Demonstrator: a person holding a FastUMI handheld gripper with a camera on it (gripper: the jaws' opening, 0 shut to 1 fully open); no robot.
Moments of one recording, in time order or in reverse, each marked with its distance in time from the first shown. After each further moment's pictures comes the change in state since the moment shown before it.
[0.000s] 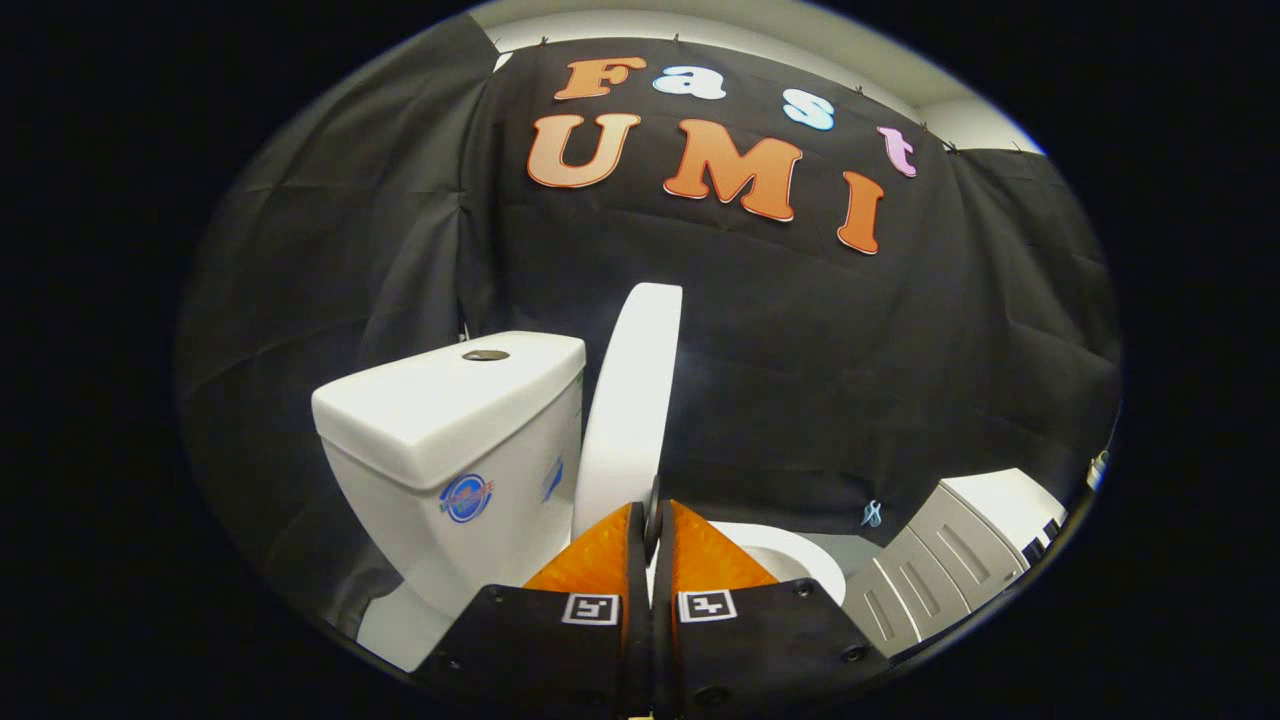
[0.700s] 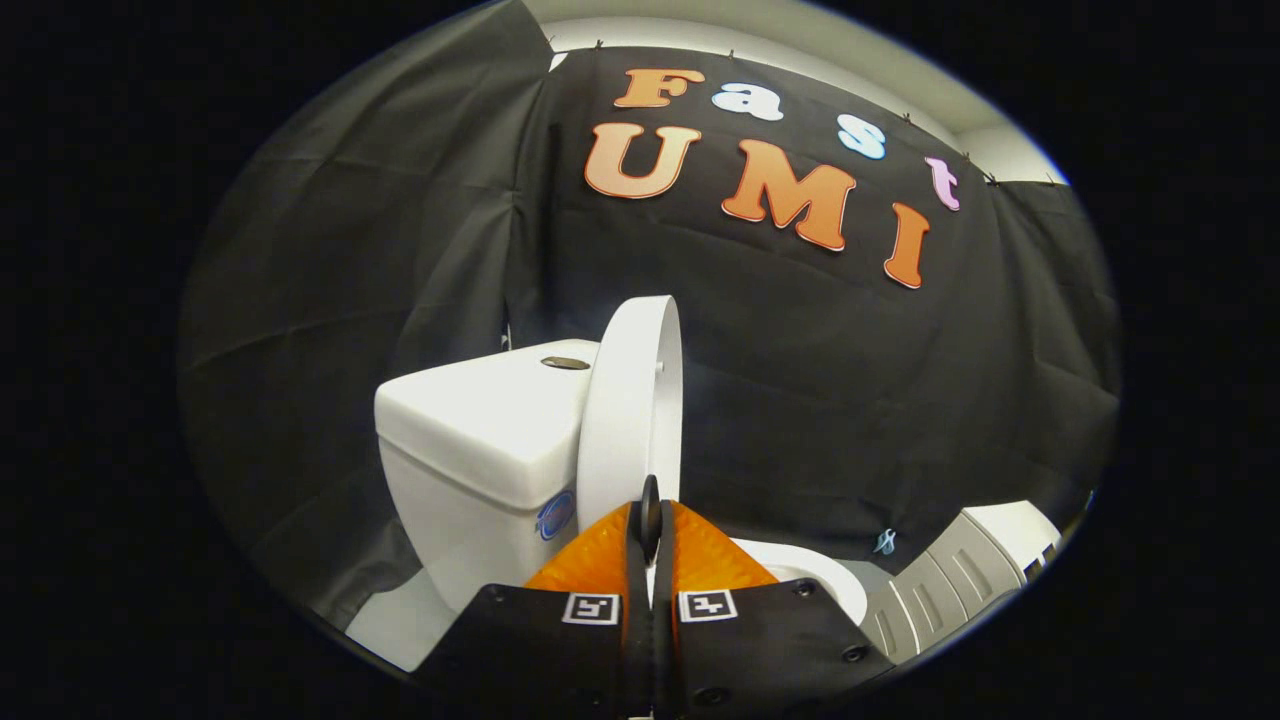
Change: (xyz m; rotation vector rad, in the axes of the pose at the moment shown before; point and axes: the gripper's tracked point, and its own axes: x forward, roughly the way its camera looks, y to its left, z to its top) arm 0.000 0.062 0.006 -0.106 -0.051 0.046
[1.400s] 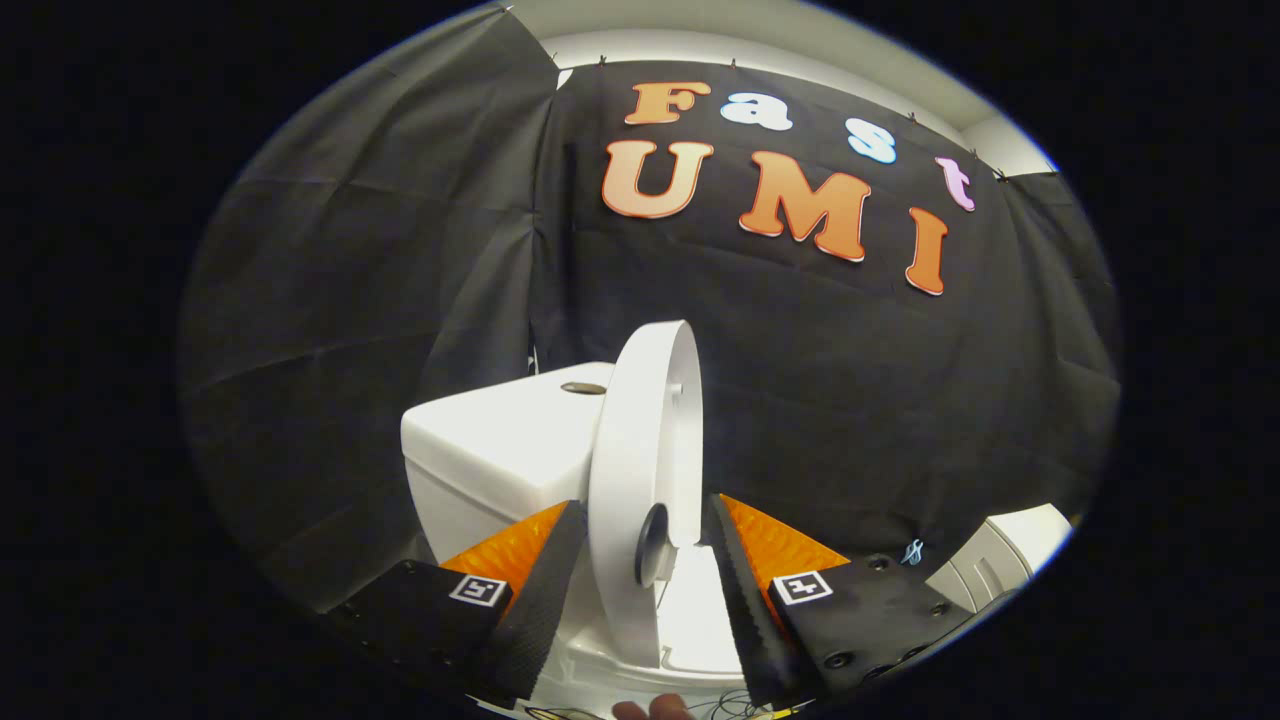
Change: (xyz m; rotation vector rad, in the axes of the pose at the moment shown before) arm -0.004 -0.010 0.025 0.047 -0.092 0.105
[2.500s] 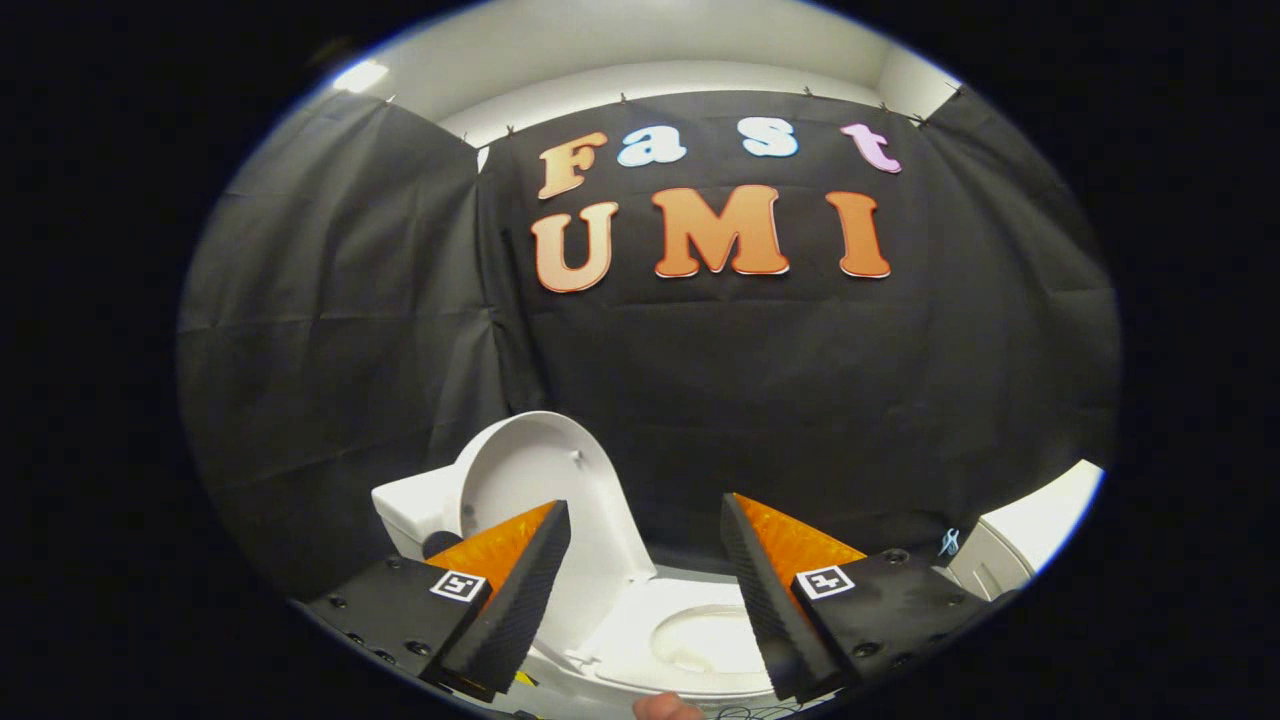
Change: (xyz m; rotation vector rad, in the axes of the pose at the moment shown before) arm -0.066 -0.228 0.026 0.239 -0.120 0.065
